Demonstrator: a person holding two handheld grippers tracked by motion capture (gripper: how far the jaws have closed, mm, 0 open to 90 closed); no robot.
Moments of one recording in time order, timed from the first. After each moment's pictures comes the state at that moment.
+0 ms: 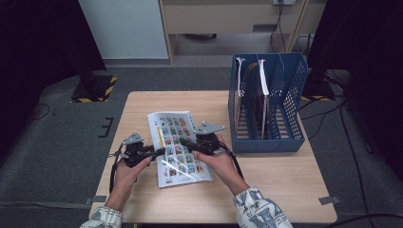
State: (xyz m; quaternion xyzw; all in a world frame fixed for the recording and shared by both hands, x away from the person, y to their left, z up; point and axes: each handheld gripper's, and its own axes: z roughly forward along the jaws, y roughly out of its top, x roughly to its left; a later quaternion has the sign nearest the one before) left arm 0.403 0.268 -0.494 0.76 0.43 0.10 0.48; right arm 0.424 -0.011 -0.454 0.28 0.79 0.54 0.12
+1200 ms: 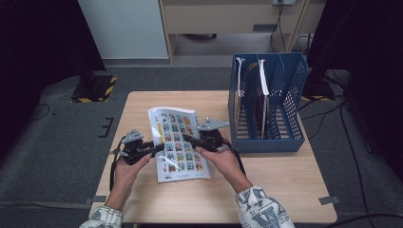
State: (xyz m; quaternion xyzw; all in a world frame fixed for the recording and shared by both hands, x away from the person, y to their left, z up) left arm 0.402 0.264 -0.474 0.76 0.42 0.14 0.48; right arm 0.429 -0.021 -0.443 0.28 0.78 0.54 0.12
